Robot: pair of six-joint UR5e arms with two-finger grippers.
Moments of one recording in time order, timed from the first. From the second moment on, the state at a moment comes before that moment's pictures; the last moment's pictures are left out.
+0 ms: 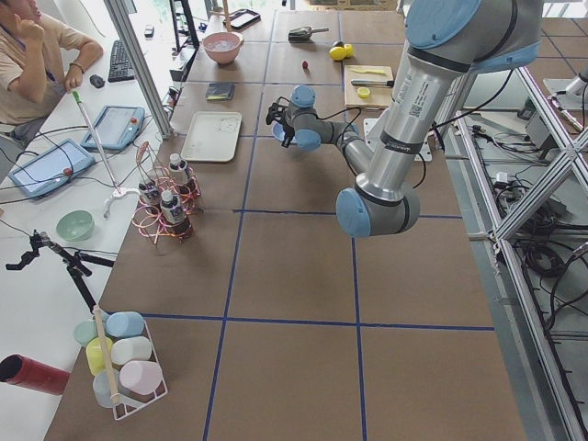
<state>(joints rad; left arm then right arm) -0.52 -2.09 -1.63 -2.12 -1.80 -1.03 1.50 -1.65 1.82 -1.32 2.38 0.19</state>
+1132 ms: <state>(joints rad) -0.54 -2.05 -1.64 -2.19 -1.81 -1.00 1.50 -1.65 1.84 -1.32 2.38 0.19</state>
